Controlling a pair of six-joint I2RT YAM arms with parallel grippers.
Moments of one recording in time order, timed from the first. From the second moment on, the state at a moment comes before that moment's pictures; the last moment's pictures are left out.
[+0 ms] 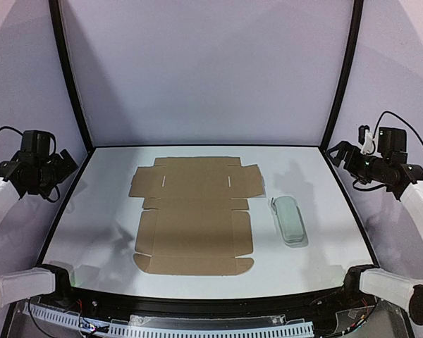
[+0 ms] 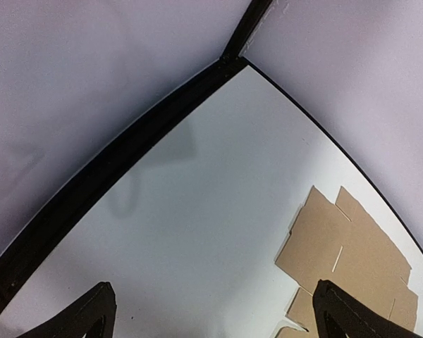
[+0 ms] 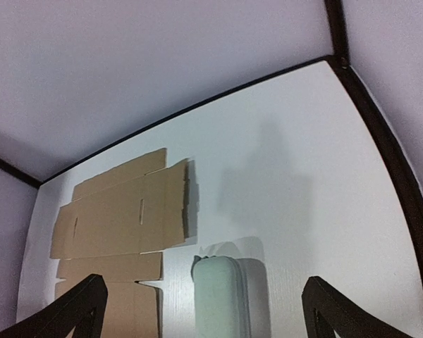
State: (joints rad) left arm -0.05 0.94 0.97 -0.72 -0.30 -0.72; right arm -0.04 0.90 0.95 -0.56 -0.22 0.41
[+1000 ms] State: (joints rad) left arm -0.05 1.55 0.96 -0.34 0.35 -0.68; right arm 0.13 2.29 2.01 -0.84 -0.78 -0.02
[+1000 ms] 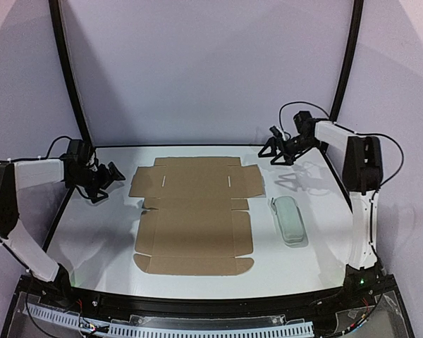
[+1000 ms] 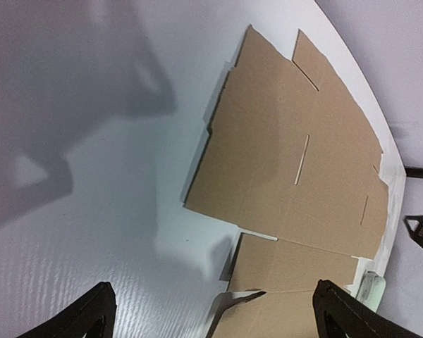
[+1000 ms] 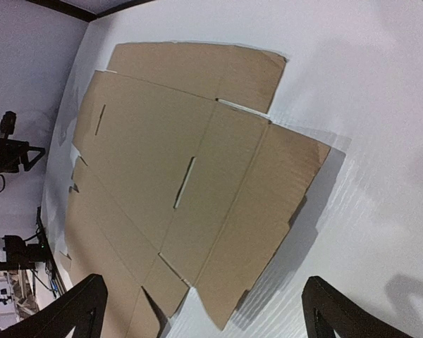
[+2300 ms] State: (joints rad) left arm -0.05 1.79 1.03 -0.22 0.48 -0.62; right arm 0.22 2.44 1.97 -0.62 -0.99 0.14
